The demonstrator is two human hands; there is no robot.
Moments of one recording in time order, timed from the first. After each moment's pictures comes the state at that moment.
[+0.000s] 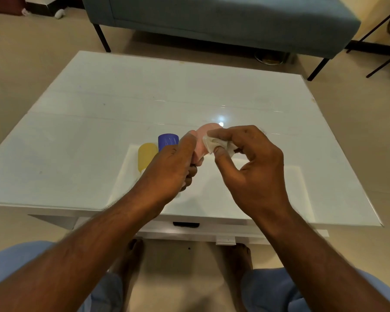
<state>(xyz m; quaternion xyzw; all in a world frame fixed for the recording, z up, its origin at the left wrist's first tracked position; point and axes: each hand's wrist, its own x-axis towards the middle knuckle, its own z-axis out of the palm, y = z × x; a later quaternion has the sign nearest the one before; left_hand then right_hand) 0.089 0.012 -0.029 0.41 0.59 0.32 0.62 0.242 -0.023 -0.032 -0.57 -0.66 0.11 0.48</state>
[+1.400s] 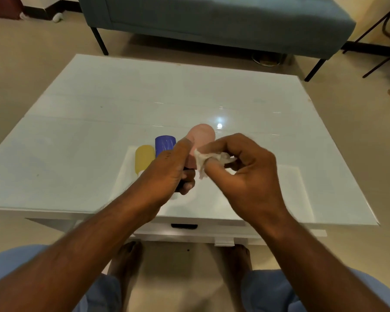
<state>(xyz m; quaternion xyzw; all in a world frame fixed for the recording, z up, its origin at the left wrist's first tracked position) 0.088 0.002 -0.021 0.46 0.53 0.32 0.64 0.240 -0.033 -0.027 -0.56 -0.64 0.22 0.48</state>
